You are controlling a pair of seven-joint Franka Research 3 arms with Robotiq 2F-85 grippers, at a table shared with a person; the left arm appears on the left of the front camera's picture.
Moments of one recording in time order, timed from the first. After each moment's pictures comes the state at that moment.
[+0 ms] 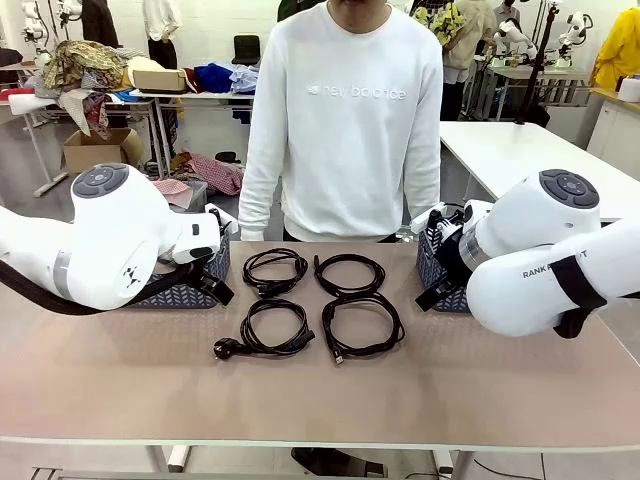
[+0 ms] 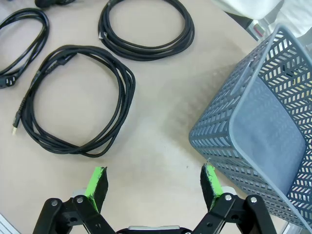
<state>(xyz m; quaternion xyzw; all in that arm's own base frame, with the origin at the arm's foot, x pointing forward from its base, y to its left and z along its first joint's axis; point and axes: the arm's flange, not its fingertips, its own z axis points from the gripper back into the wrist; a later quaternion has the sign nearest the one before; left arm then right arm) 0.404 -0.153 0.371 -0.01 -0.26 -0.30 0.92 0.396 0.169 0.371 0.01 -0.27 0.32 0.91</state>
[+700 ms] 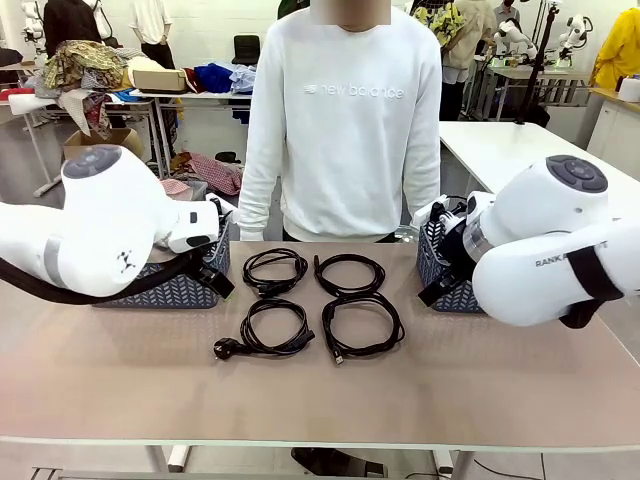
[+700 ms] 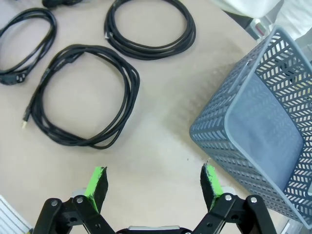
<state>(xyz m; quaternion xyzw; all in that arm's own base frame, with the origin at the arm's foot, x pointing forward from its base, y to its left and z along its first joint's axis) 0.392 -0.158 0.402 -0.02 -0.26 -0.33 0.91 0.388 0.169 0.393 0.01 -0.26 0.33 0.91</state>
